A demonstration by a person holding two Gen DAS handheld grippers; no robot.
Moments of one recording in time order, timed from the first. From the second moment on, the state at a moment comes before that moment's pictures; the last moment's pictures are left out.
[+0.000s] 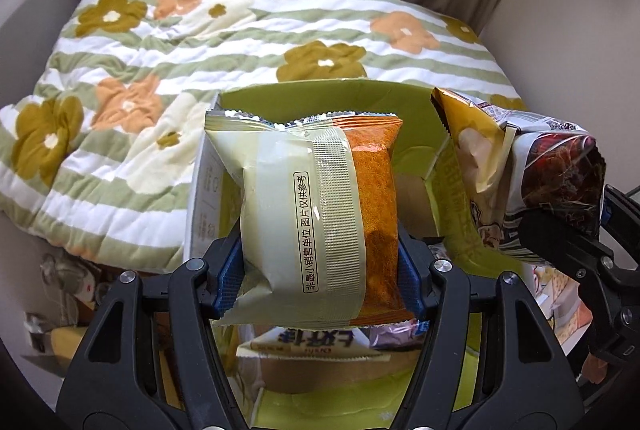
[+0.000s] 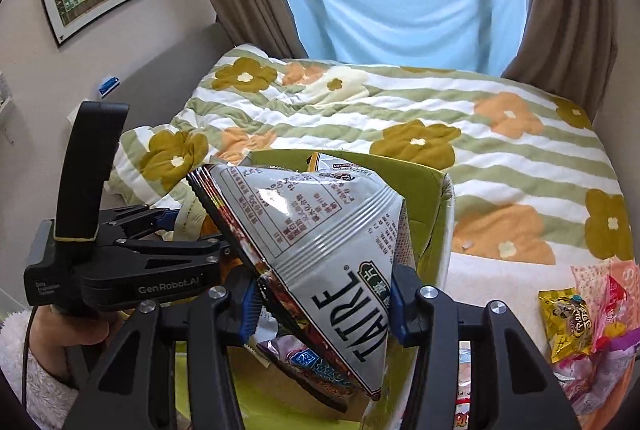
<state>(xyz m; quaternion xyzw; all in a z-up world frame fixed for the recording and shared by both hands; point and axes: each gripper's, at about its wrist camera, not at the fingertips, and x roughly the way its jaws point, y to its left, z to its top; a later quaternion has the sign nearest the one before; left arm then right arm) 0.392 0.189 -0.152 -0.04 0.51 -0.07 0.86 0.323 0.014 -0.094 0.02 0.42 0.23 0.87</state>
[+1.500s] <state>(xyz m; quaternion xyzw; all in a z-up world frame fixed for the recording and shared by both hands) 0.285 0.207 -0.109 -0.05 0.46 -0.01 0.88 0.282 0.006 -0.084 -0.01 0.39 0.22 0.89</state>
